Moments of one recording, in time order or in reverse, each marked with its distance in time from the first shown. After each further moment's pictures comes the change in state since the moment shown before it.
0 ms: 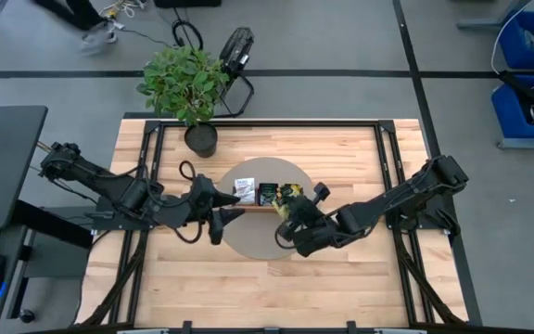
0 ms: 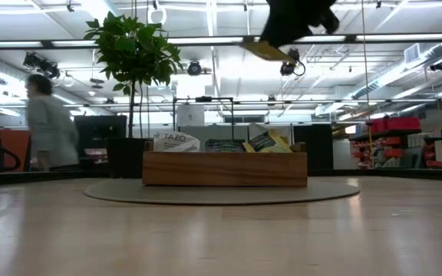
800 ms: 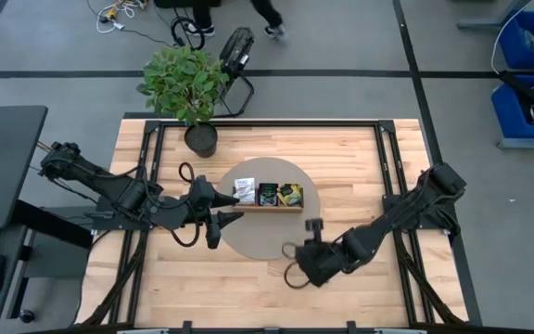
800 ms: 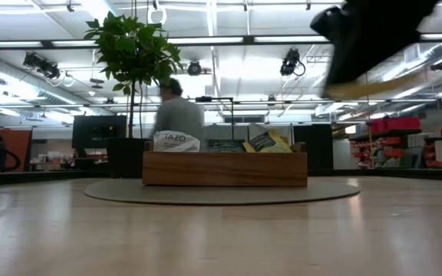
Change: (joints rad) left arm -0.015 -0.005 0.000 -0.001 0.002 0.099; right arm 0.169 0.072 -0.029 -0.132 -0.561 -0.372
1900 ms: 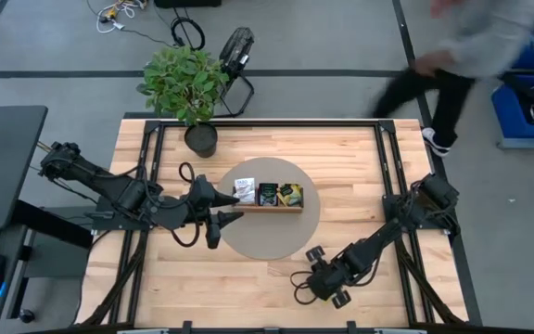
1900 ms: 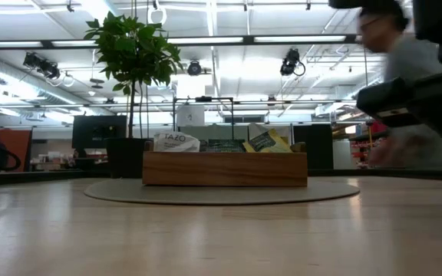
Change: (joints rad) left arm 0.000 0.000 0.000 -0.001 0.000 0.022; right arm 0.087 0.106 -0.169 0.255 -0.404 -0.122
